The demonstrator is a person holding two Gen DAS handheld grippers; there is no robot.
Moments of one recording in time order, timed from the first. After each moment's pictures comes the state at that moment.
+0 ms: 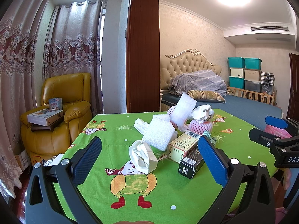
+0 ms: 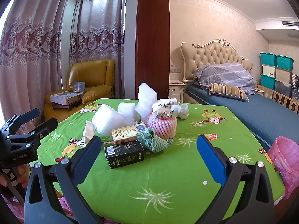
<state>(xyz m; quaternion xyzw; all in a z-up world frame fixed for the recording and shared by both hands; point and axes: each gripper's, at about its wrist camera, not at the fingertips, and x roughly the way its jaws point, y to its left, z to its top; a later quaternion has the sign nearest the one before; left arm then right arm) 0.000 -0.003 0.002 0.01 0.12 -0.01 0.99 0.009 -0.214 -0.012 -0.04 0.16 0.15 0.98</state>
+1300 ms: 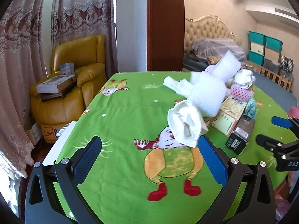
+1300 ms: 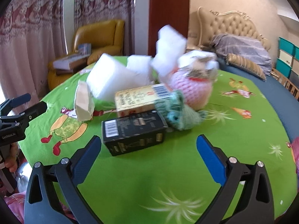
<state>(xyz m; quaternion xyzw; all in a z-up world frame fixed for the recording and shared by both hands) 0.058 0.061 -0.044 -0.01 0.27 0.05 0.96 0.094 -0.154 -0.070 -0.08 0.32 0.19 0.92</state>
